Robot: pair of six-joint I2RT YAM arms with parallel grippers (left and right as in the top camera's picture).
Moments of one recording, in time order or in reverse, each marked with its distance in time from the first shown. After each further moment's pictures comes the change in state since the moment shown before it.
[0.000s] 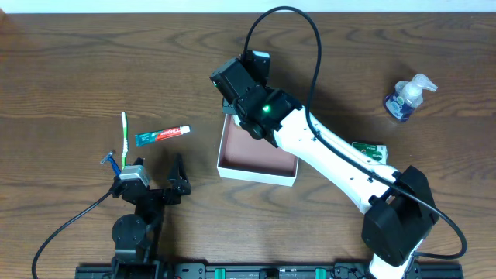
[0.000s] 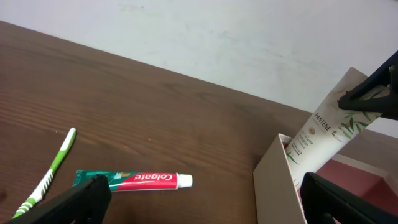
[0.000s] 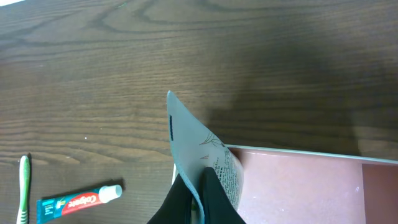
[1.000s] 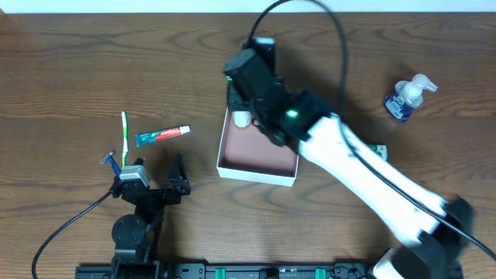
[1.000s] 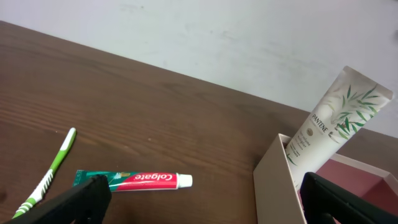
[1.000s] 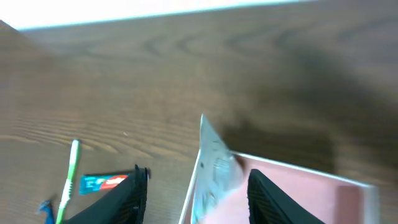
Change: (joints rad) left arm 0.000 0.000 0.000 0.000 0.000 0.000; right arm -0.003 -0.206 0.019 -0.052 -0.032 -0.181
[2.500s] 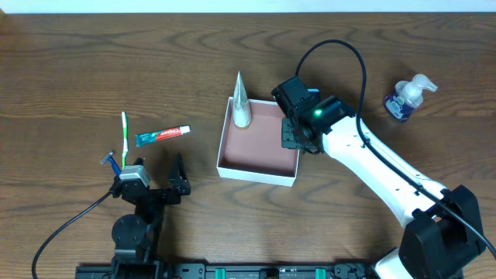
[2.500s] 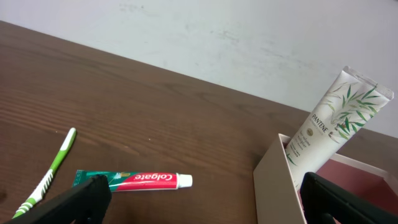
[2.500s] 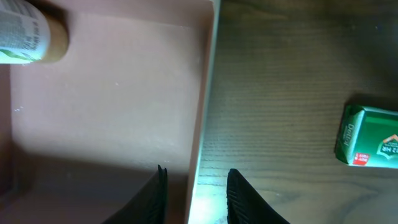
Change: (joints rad) left arm 0.000 0.000 0.000 0.000 0.000 0.000; right arm -0.184 -0.010 -0.333 -0.261 -0.150 -0.035
